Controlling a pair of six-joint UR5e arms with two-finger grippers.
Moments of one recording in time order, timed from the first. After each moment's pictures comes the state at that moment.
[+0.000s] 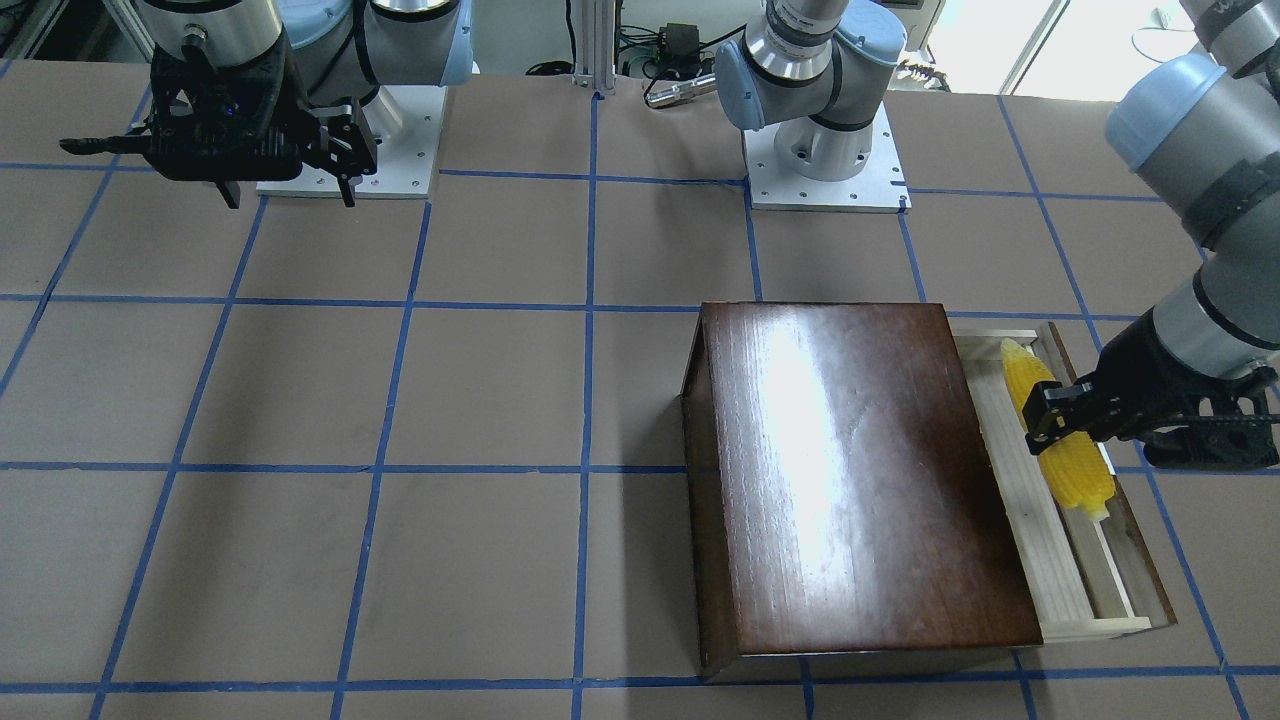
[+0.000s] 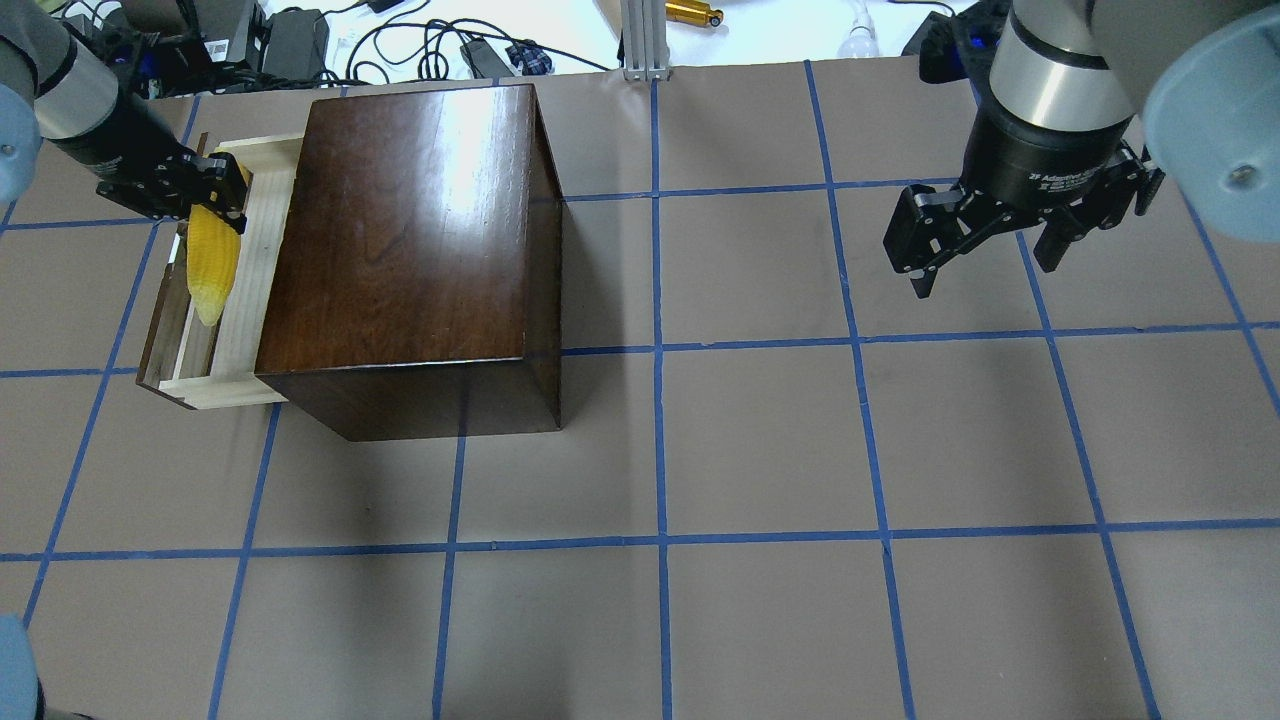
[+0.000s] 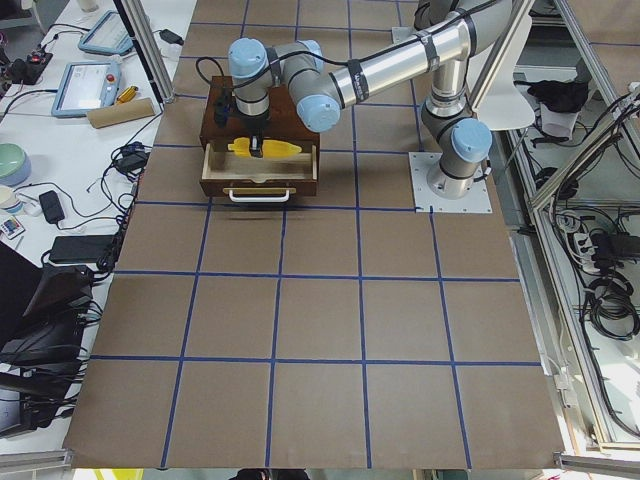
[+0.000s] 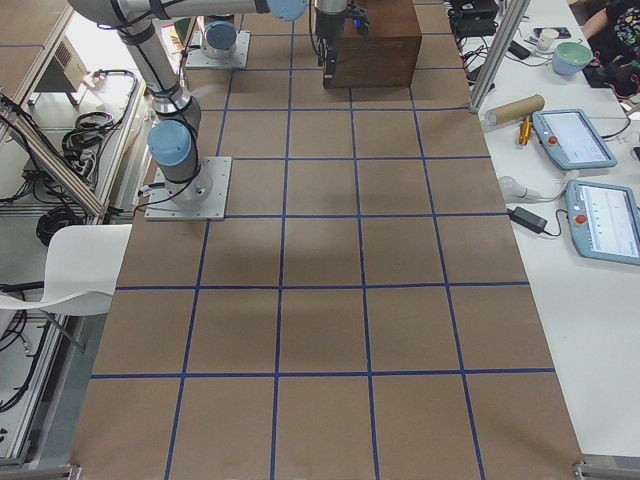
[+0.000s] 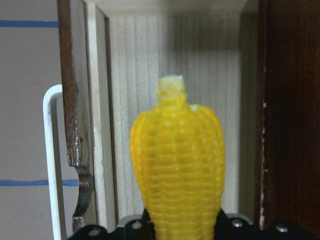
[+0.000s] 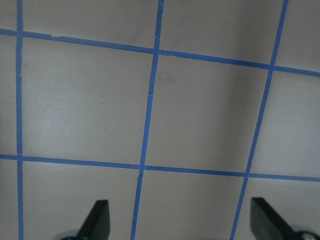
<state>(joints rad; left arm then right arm) -1.21 -1.83 -1.56 -1.31 1.48 0.37 1.61 -1.64 1.59 -1.46 -1.68 -0.08</state>
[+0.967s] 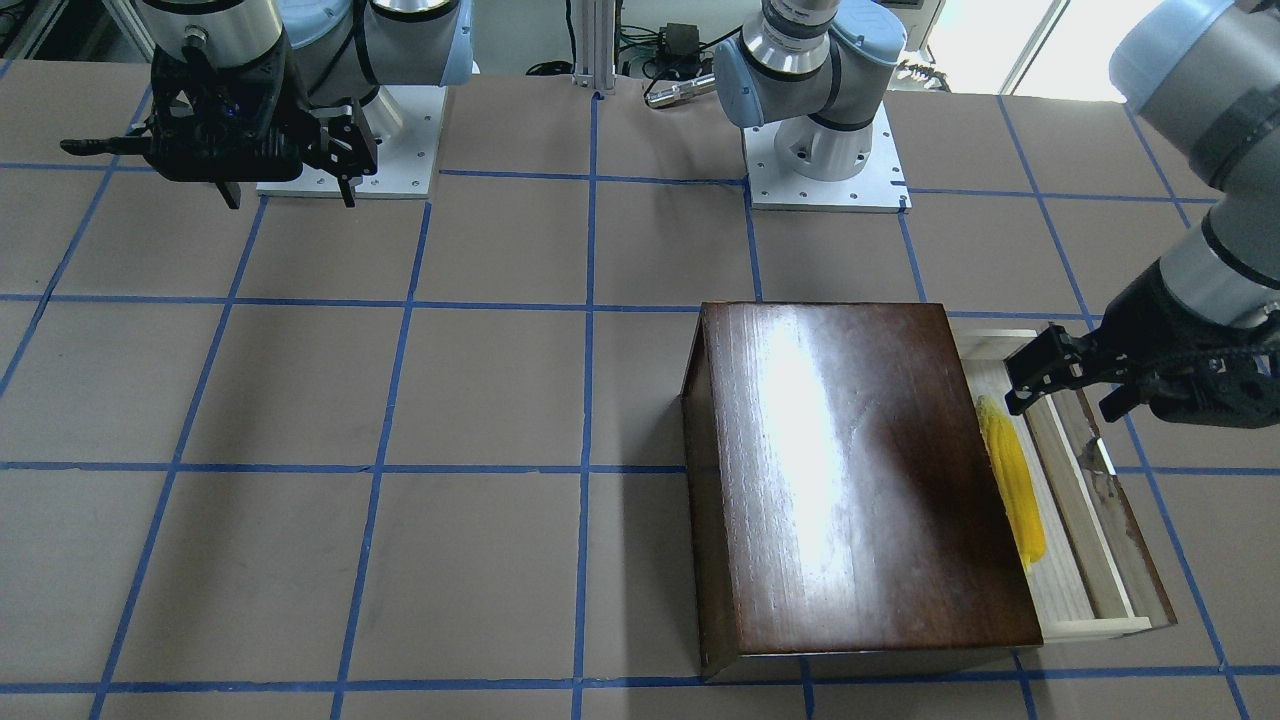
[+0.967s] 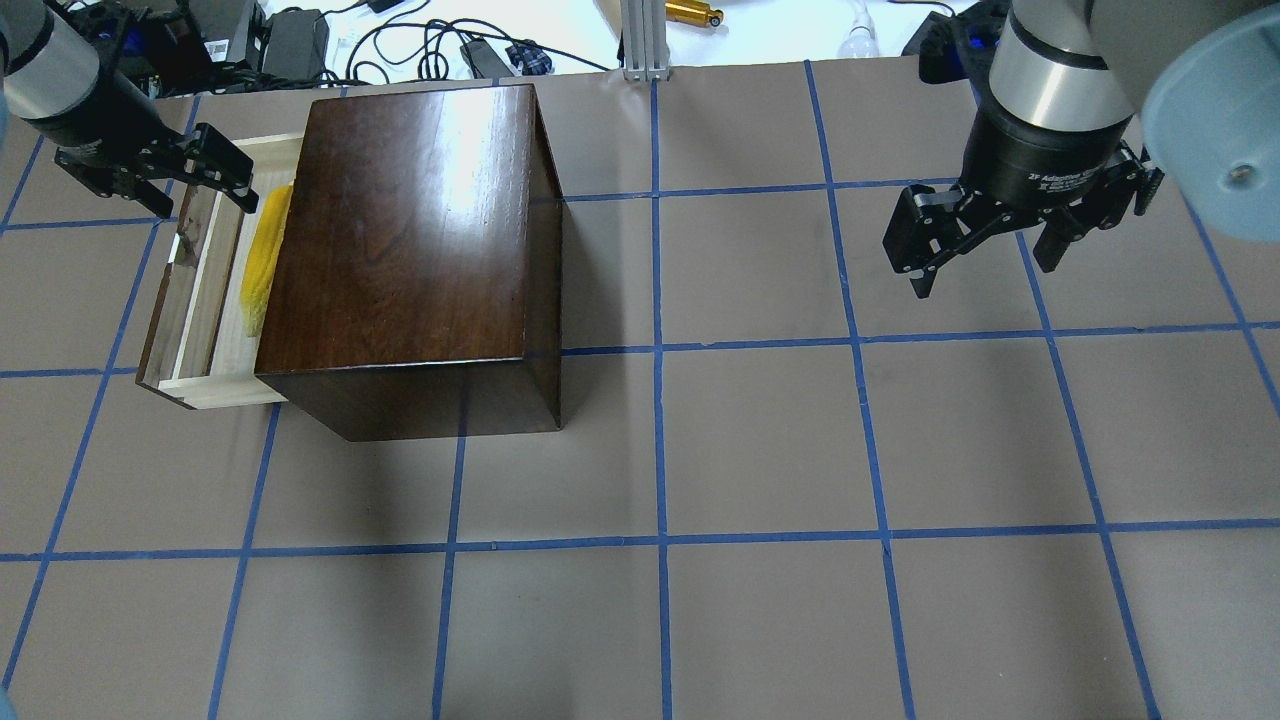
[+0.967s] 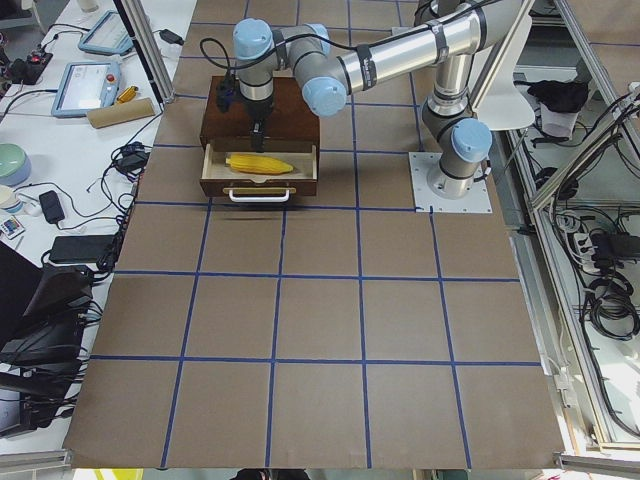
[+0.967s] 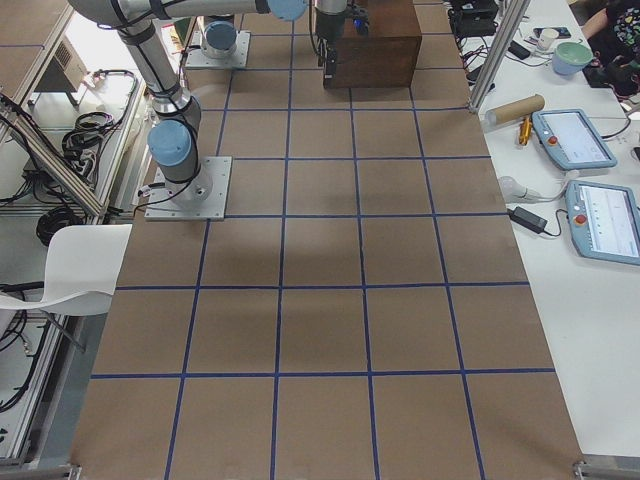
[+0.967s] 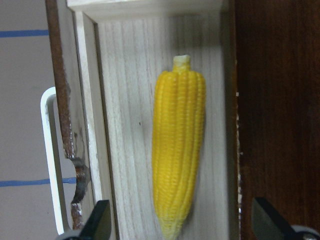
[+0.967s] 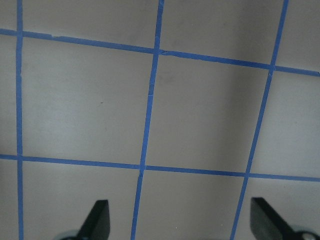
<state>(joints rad) -1.24 -1.74 -1.53 -1.40 1.49 0.36 1.61 -1.64 1.59 -1.46 -1.68 -0.08</state>
